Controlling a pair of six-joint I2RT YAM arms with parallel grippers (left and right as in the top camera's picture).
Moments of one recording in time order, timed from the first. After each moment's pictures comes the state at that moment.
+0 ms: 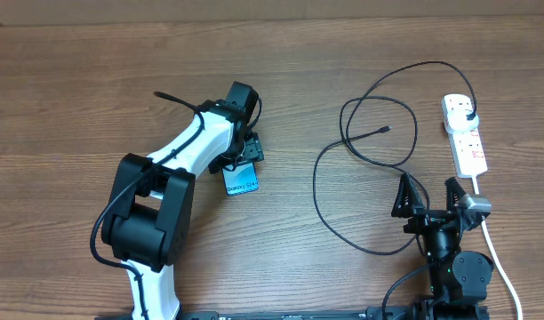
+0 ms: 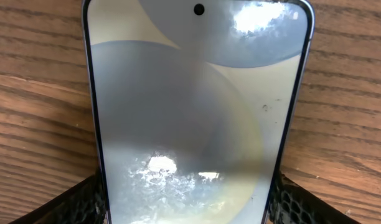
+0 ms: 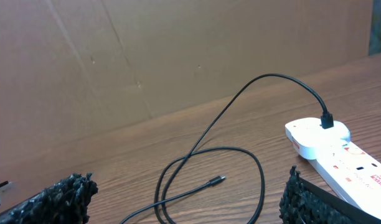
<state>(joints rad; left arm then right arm) -0.37 2.06 1.36 -0.79 -0.03 -0.64 -0.04 0.01 0.02 -0.03 -0.06 0.30</state>
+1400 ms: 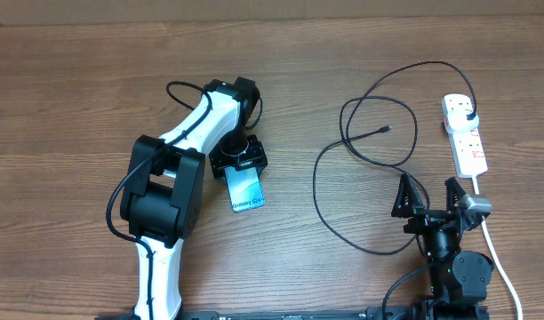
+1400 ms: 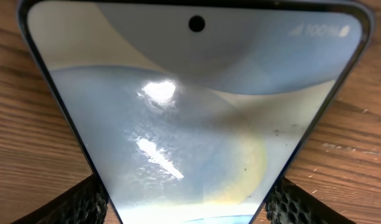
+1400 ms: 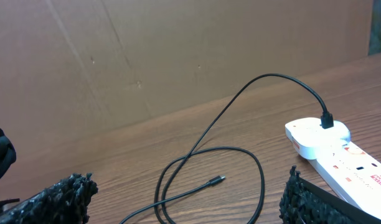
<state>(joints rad) -0.36 2.21 1.61 -1.20 0.14 -0.62 -0.04 0.01 0.02 -0.03 -0.06 0.30</state>
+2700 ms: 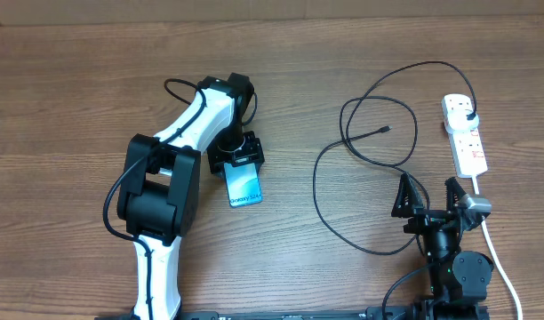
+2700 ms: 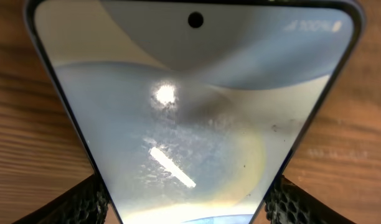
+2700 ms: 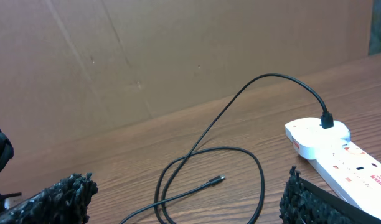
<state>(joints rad) -0.32 2.21 1.63 -1.17 0.15 -0.55 -0.05 0.01 0.02 -0.03 -0.06 0.30</state>
